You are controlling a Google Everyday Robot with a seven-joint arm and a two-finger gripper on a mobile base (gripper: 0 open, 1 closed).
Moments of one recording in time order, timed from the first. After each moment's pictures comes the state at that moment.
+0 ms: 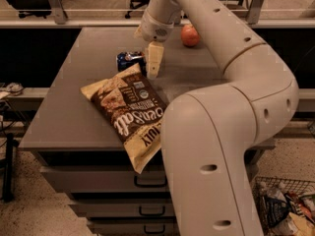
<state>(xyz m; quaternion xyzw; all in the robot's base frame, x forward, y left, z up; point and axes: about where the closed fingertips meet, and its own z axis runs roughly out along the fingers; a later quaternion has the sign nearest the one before) 0.729 0.037 0.860 -0.79 0.58 0.09 0.19</state>
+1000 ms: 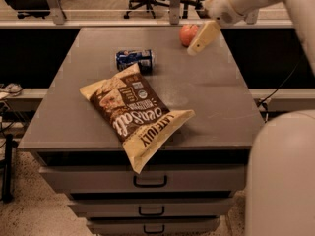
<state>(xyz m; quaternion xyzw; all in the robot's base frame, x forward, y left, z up) 0.759 -0.126 0.941 -0.58 0.71 0.07 0.39</state>
